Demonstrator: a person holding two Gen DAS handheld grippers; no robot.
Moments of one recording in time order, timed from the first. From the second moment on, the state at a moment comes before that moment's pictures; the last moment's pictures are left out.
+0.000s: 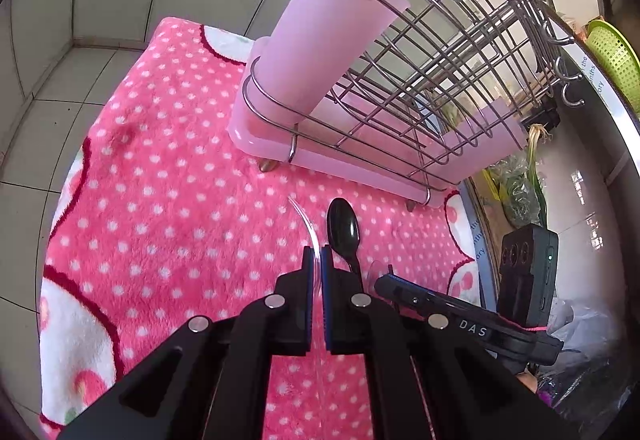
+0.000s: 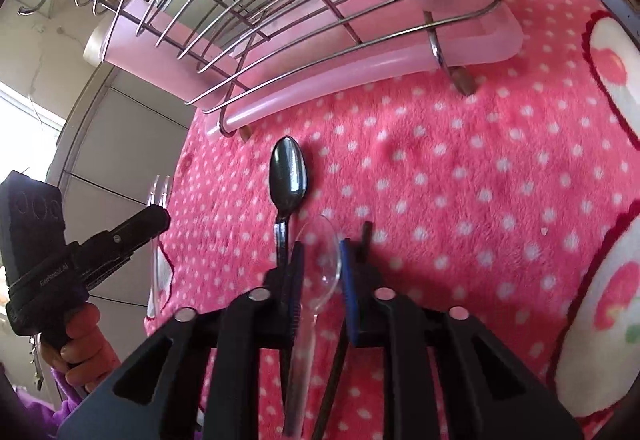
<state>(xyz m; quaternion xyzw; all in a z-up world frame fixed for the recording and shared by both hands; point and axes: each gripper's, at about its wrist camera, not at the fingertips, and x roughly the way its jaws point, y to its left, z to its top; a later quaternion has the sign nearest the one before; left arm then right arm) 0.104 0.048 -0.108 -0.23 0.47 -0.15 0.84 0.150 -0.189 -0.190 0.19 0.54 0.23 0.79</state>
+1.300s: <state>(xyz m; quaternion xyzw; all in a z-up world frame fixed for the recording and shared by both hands) 0.074 0.072 0.063 -0.17 0.21 -0.09 0.96 0.088 -0.257 0.032 0.15 0.16 0.15 0.97</state>
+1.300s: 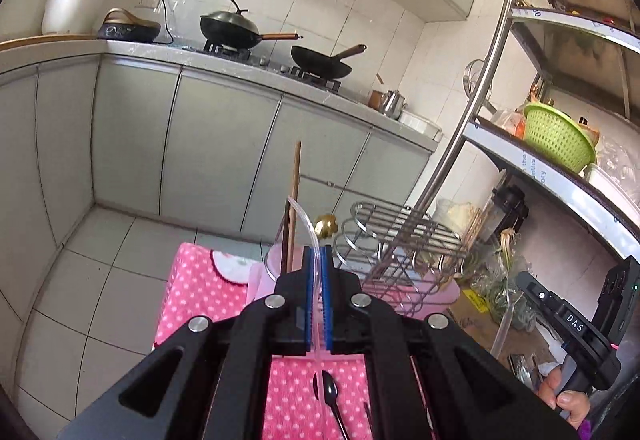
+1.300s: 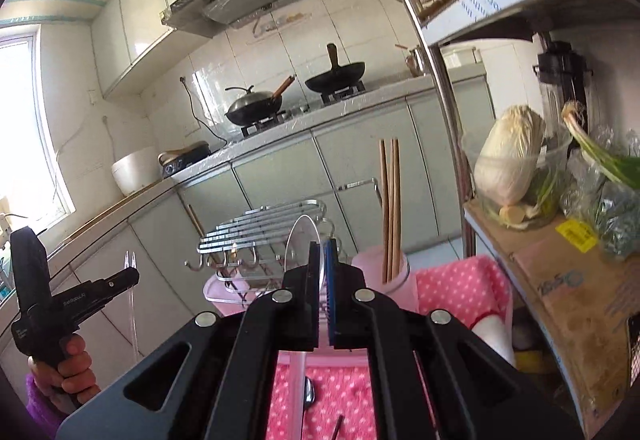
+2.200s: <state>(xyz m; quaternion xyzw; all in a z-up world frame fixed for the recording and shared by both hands) 0.154 0.057 0.095 -0.12 0.00 0.03 0.99 0.150 -0.272 0.084 0.09 0.00 0.05 0.99</state>
